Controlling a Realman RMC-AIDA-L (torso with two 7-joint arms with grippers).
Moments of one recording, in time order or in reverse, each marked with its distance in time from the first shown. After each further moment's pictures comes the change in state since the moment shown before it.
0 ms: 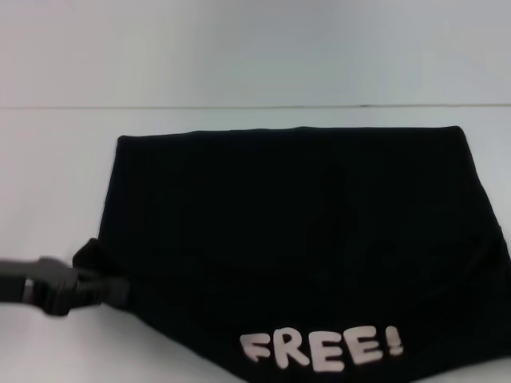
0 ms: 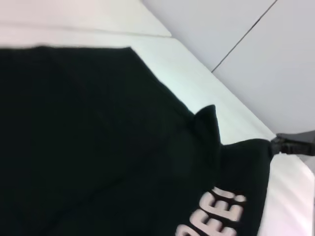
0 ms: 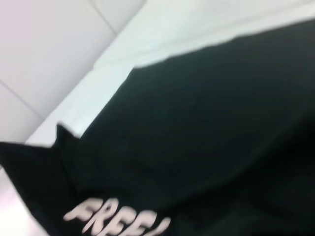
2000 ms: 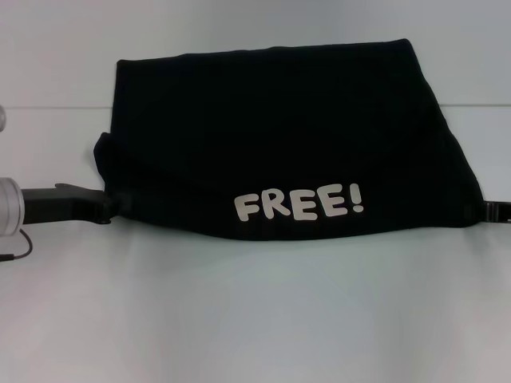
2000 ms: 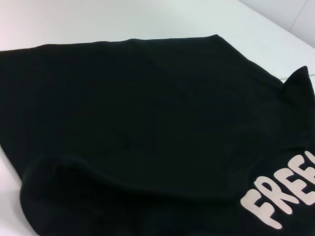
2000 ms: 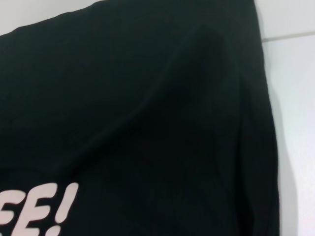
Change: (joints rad) left arm -0.058 -0.043 0.173 -0.144 -0.062 -0.720 0.000; right arm 0.353 0.039 -0.306 0.210 -0.032 0.857 0.402
